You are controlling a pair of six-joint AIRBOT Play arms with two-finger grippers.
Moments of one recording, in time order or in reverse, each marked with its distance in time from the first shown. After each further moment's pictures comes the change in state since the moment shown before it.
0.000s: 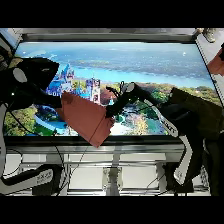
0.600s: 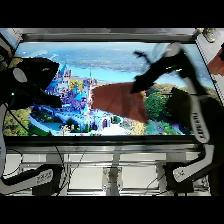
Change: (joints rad) left arm 0.000 0.000 0.000 0.000 0.006 0.000; right arm -0.394 0.326 0.314 -0.244 0.465 0.211
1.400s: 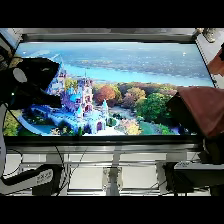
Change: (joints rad) left arm 0.000 0.000 0.000 0.000 0.000 0.000; right arm -1.001 0.144 -0.047 -0.349 0.062 0.128
